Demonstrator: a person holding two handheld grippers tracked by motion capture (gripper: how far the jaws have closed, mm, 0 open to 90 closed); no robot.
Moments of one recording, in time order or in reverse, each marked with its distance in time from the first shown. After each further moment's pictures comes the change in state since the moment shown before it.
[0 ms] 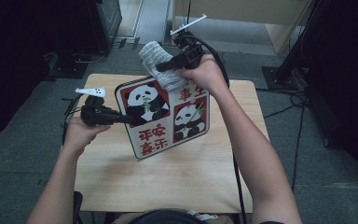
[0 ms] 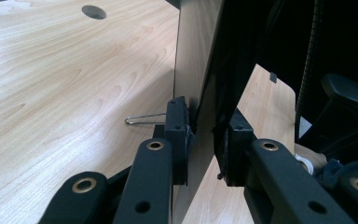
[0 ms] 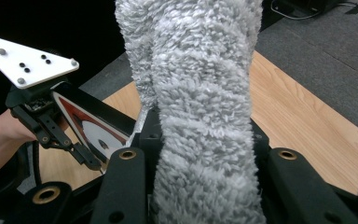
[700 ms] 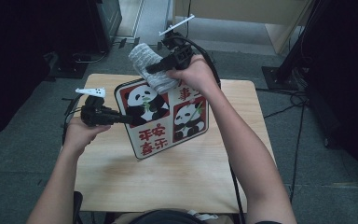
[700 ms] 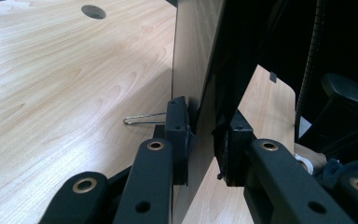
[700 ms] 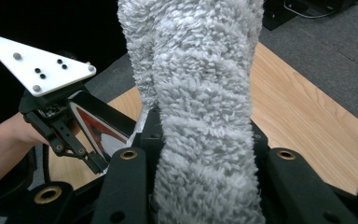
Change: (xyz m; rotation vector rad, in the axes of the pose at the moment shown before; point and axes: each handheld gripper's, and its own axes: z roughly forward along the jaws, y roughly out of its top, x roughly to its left) left arm -0.001 0.000 0.000 0.000 0.000 0.001; right arm 0.017 0.010 0.017 0.022 0.026 -0.029
